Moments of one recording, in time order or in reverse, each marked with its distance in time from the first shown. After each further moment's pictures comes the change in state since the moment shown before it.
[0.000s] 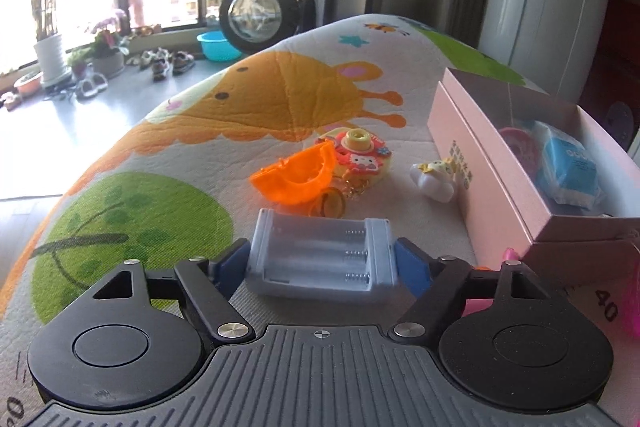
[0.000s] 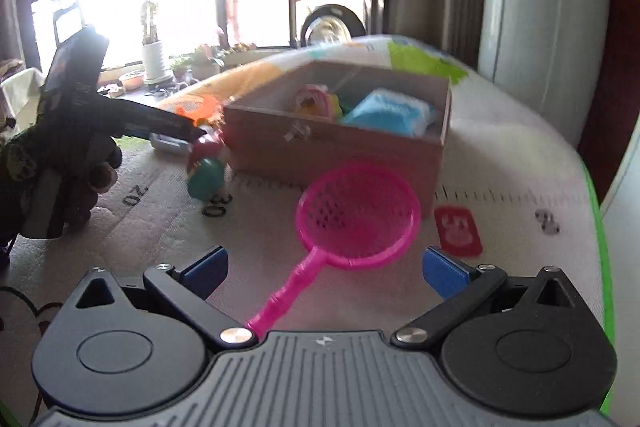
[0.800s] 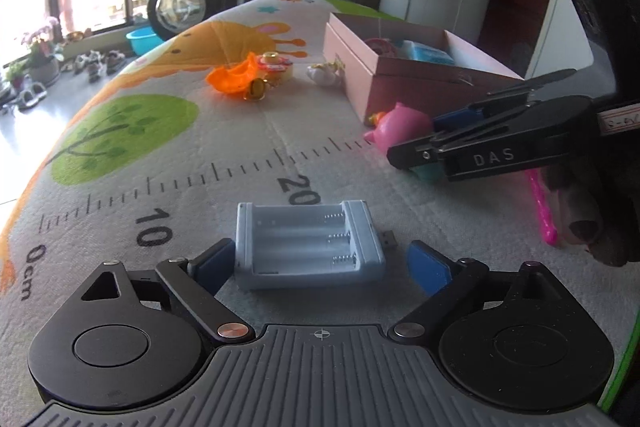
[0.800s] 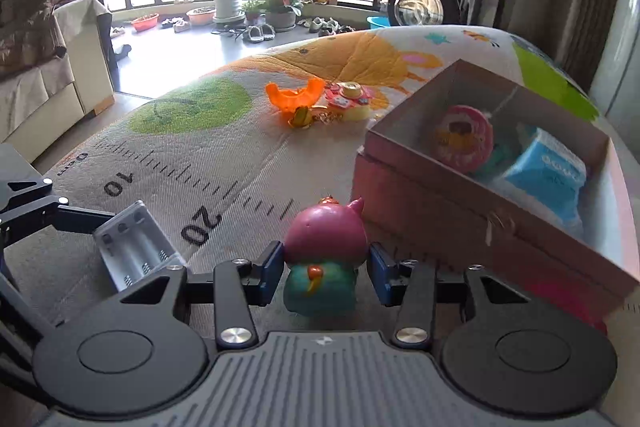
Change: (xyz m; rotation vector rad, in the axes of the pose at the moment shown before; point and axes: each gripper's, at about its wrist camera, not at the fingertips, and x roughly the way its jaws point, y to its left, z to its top) left arm -0.108 -0.001 -0.091 0.135 0.050 -0.223; right arm 0.088 0.070 0.053 -0.127 0.178 0.160
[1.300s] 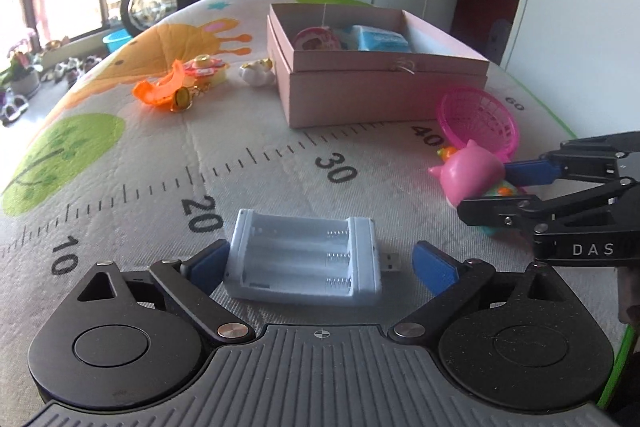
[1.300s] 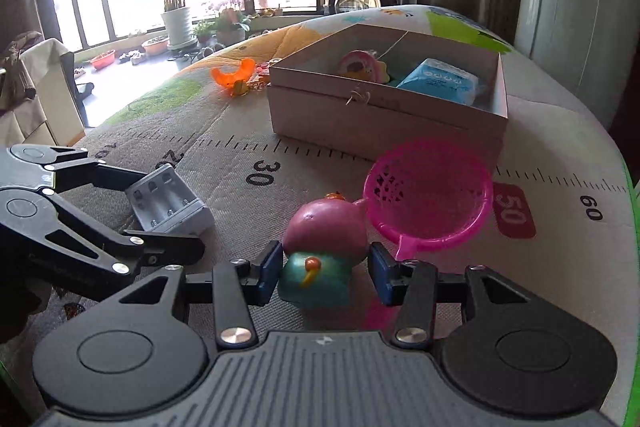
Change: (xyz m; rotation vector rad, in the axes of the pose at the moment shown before) left arm 0.028 -0.057 0.016 0.075 0.043 0.003; right arm -0.063 -0.027 -0.073 0.140 -0.044 -0.083
